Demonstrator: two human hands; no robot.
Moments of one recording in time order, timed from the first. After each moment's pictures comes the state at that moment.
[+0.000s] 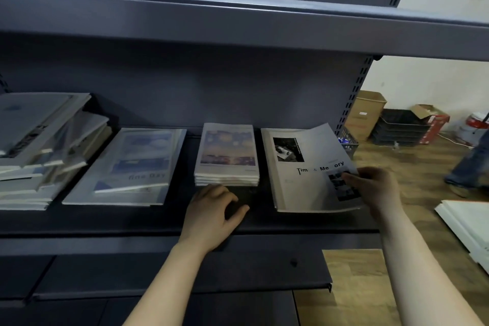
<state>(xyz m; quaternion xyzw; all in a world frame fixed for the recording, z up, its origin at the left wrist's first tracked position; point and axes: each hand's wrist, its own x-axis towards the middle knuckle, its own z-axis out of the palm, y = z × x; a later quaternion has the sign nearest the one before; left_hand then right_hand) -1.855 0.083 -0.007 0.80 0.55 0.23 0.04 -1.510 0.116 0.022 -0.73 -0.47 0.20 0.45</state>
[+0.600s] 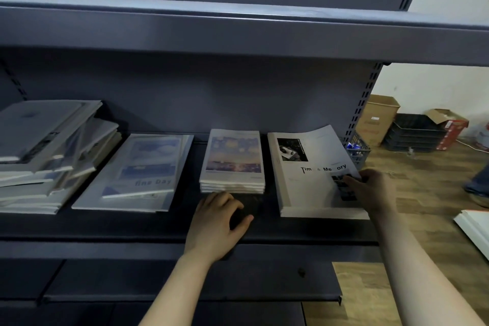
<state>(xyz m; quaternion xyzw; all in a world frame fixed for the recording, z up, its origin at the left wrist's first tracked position) -1.851 0.085 -0.016 0.79 0.56 0.24 0.02 -1.515 0.146 0.013 -0.78 -0.49 0.10 0.37</state>
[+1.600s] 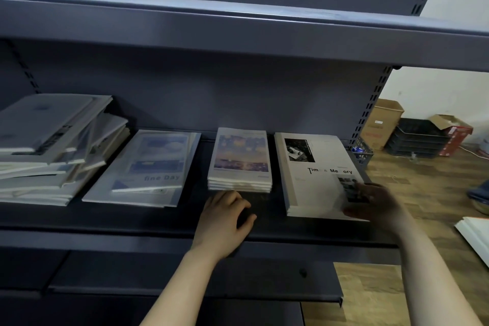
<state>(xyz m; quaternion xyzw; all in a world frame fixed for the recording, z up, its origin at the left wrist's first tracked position) -1.855 0.082 -0.014 0.80 0.54 0.24 0.04 -1.521 0.106 0.027 -0.72 -0.59 0.25 0.27</state>
